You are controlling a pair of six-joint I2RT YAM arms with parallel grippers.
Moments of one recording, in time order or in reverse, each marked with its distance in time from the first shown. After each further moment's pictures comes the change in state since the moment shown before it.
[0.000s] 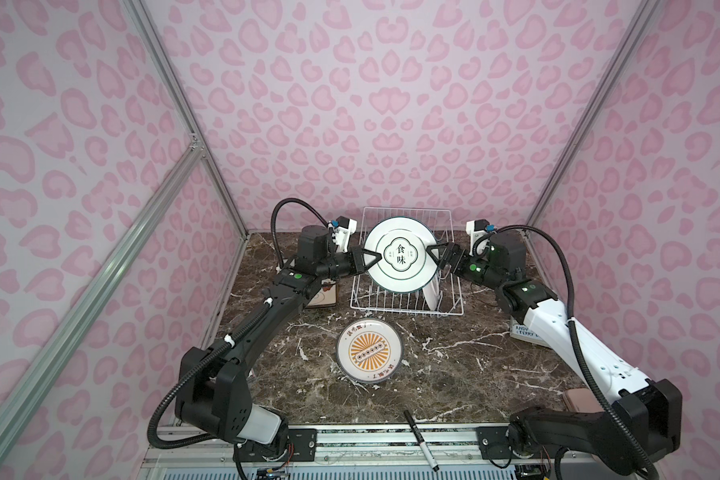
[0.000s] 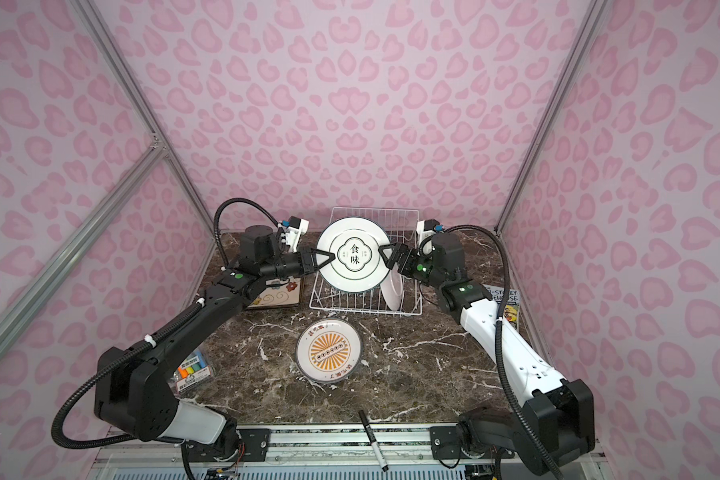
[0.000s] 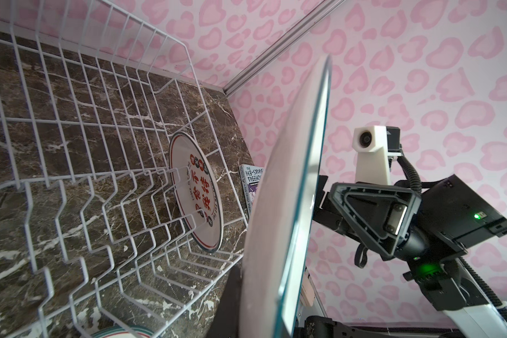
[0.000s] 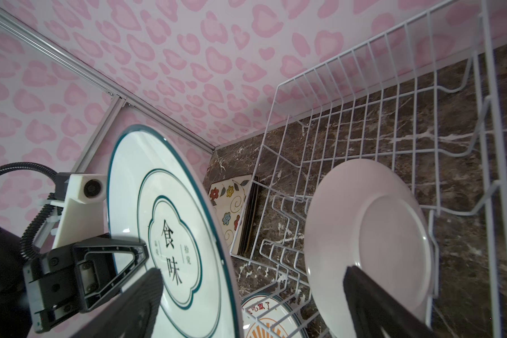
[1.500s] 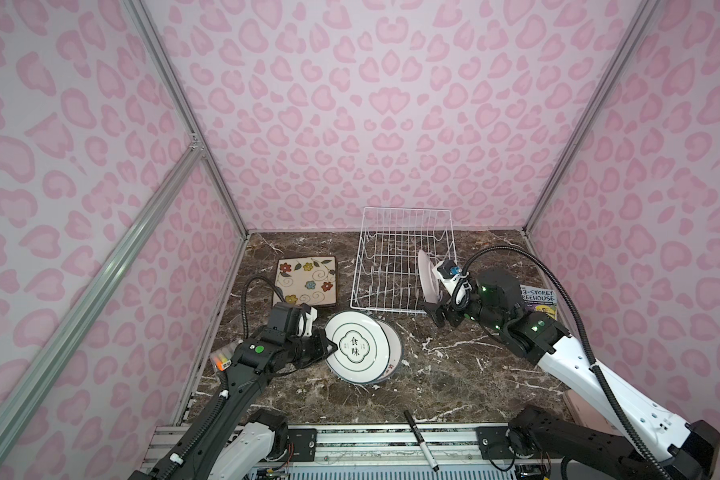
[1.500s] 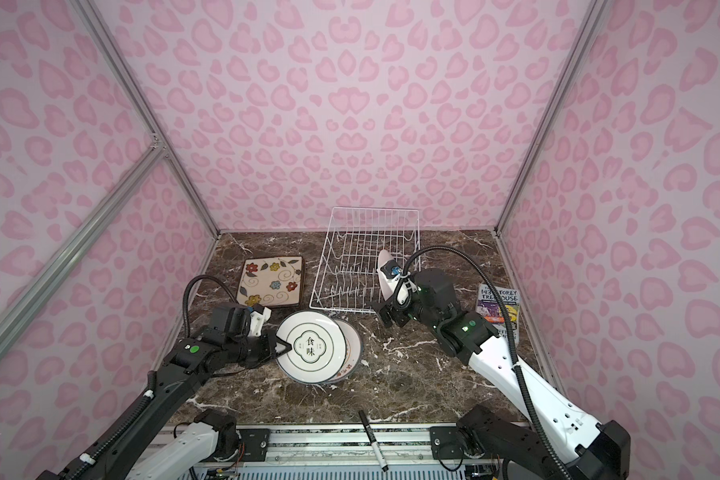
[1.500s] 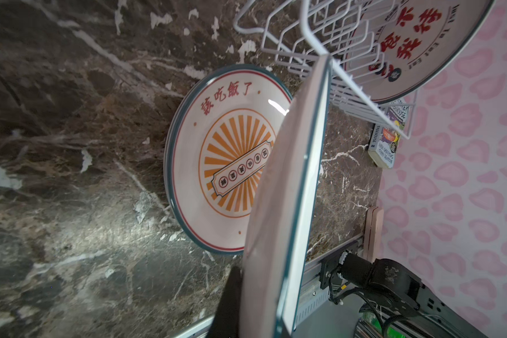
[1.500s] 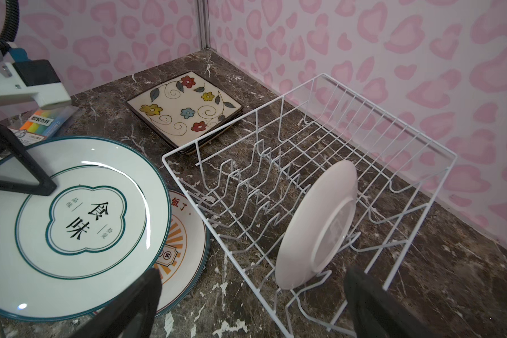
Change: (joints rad) left arm 0.066 -0.580 -0.561 -0.635 -0.211 0.003; right arm 0.275 -0.226 -0.140 -0.214 0.229 -0.837
